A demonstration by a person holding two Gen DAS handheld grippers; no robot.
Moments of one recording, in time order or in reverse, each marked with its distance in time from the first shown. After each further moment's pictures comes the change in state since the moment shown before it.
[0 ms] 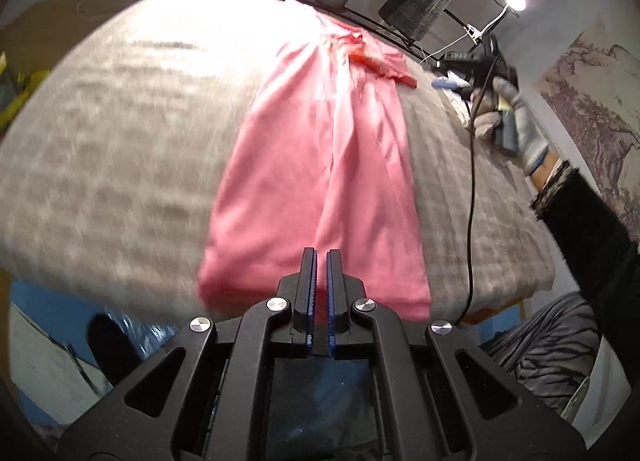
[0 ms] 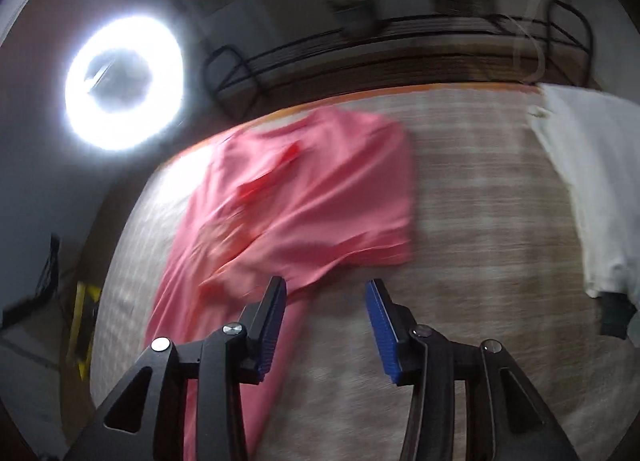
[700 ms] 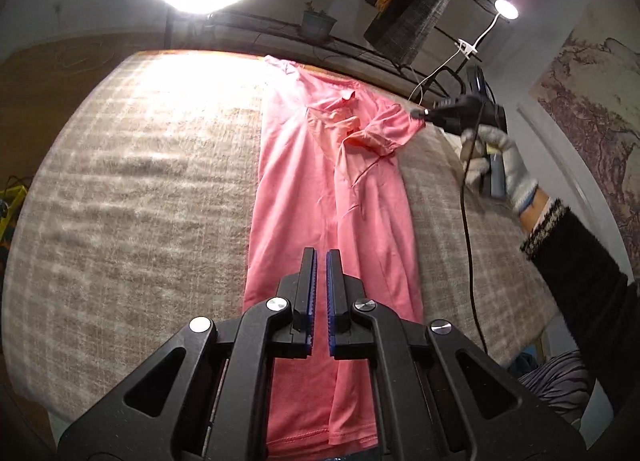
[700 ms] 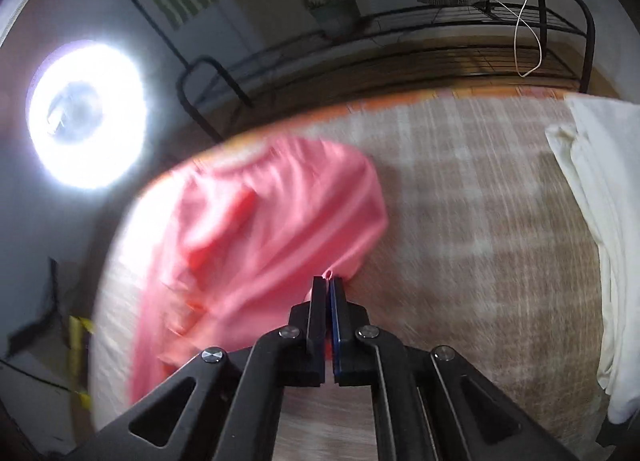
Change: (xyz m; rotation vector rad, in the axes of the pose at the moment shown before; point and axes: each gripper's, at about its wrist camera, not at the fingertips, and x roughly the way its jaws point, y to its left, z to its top) left arm 0.015 -0.001 0.121 0.101 -0.068 -0.001; right arm 0.044 -0.011 0.055 0.026 -0.006 0.030
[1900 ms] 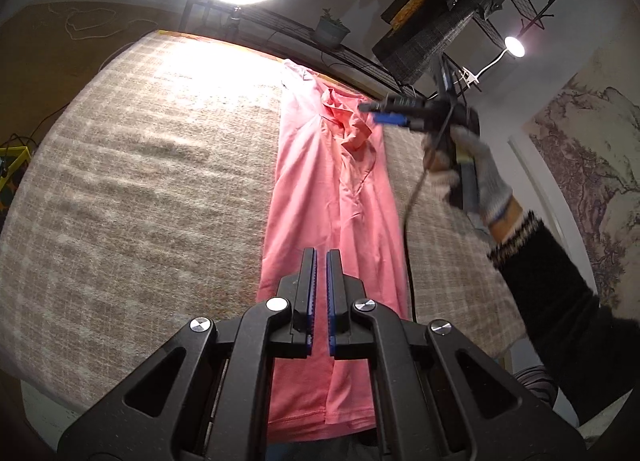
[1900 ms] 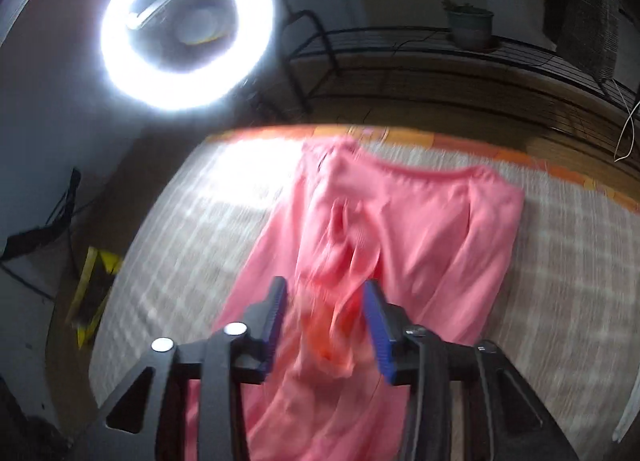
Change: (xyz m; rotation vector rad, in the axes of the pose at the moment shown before) left arm -0.028 0.036 0.003 -0.139 -0.003 -0.079; right arm 0.044 0.150 -0.010 -0.341 0.130 0.054
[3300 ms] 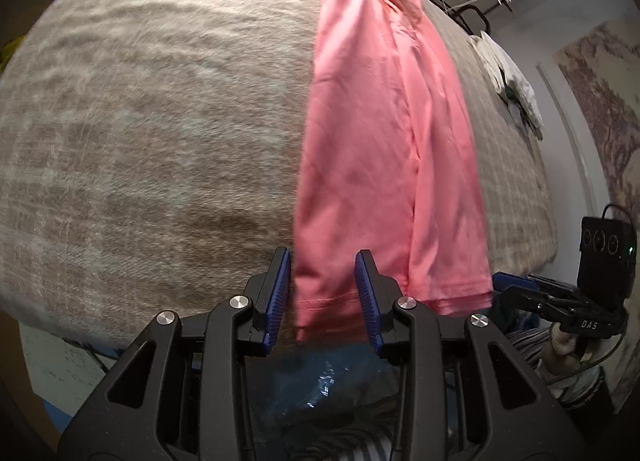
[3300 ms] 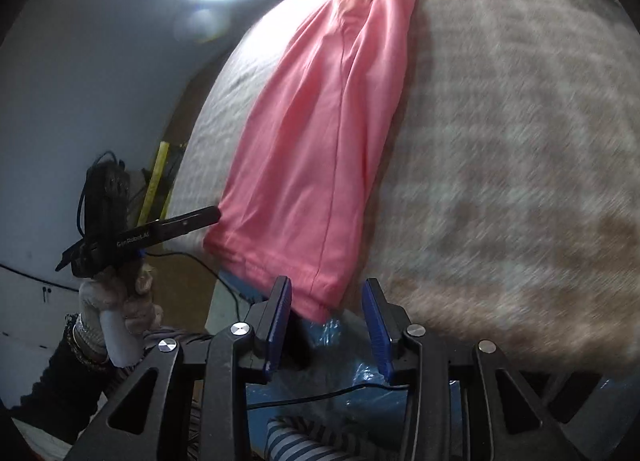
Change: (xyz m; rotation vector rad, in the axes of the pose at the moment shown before) left arm 0.045 0.036 -0.109 0.011 0.312 0.070; right arm -0.119 0.094 -0.371 0.279 0.140 0.209
